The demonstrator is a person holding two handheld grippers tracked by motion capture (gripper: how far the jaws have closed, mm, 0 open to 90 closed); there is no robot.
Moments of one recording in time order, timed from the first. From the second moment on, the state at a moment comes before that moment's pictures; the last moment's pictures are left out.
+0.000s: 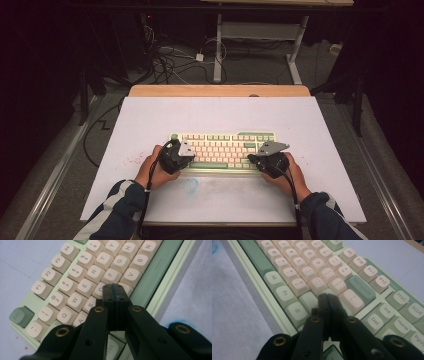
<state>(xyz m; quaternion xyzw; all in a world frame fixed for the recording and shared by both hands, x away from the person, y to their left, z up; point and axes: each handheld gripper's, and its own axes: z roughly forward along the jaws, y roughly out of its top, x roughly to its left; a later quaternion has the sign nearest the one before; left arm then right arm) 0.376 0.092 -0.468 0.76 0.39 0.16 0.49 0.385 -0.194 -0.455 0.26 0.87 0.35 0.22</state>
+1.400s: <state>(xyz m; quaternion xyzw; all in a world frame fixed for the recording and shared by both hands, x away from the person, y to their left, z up) 0.375 0.096 -0.450 0.72 0.37 0.23 0.54 0.378 -0.200 -0.435 0.26 0.84 0.39 0.27</state>
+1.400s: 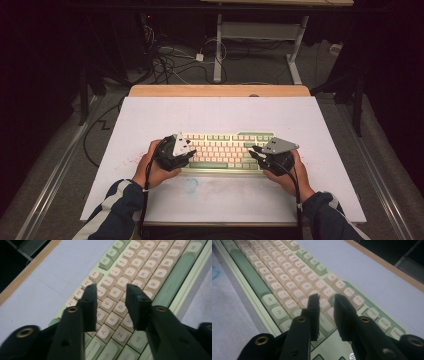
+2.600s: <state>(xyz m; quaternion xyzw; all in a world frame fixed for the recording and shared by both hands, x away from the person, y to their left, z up) 0.371 0.088 -0.452 0.68 0.38 0.27 0.56 0.376 -0.192 -0.438 0.29 0.81 0.39 0.32</state>
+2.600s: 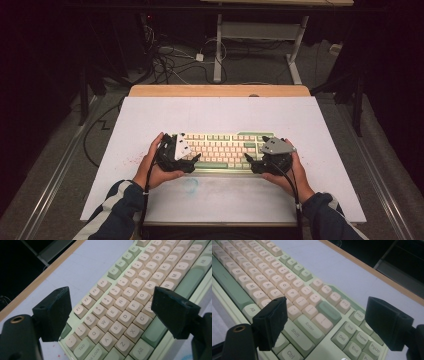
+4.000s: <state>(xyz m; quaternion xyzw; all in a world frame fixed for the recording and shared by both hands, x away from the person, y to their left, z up) 0.346 0.089 -0.441 0.68 0.35 0.29 0.58 0.345 -0.196 -0.418 0.27 0.79 0.42 0.35</state>
